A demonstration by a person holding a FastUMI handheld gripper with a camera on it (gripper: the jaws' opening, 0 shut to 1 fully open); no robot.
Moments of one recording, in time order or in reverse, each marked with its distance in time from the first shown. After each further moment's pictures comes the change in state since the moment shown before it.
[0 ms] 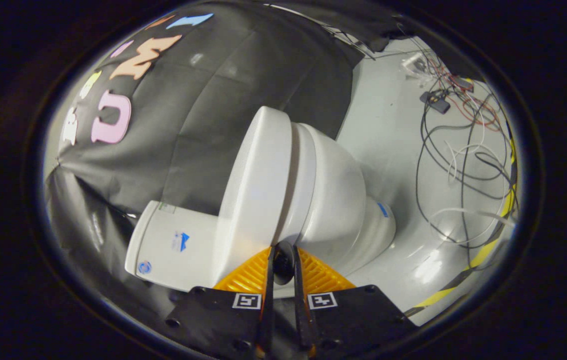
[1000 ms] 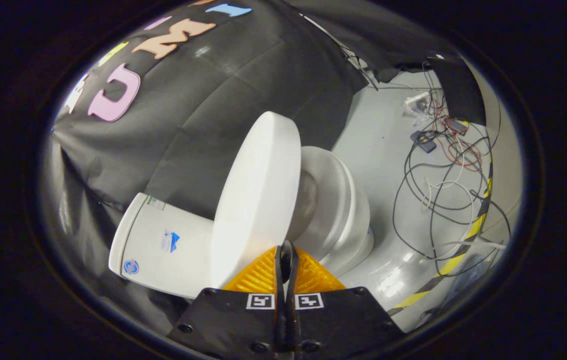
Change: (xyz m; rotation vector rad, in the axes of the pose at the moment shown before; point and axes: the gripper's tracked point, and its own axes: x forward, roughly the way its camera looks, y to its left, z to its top) arm -0.042 0.075 0.022 -0.116 -0.106 -0.165
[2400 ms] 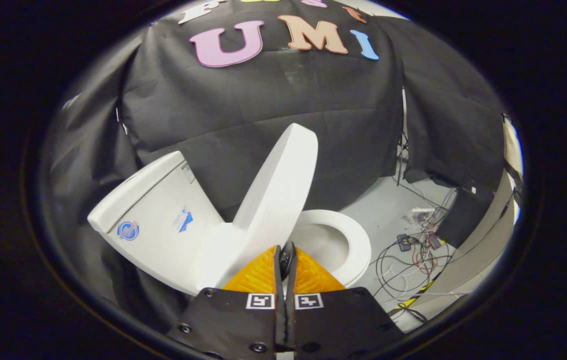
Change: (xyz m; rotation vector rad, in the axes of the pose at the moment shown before) arm -0.058 0.153 0.023 -0.599 -0.182 -0.116
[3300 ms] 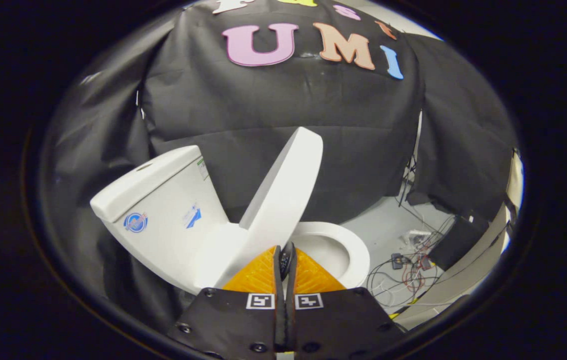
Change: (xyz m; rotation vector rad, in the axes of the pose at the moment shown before) arm -0.007 0.024 0.016 -0.173 -0.041 0.002
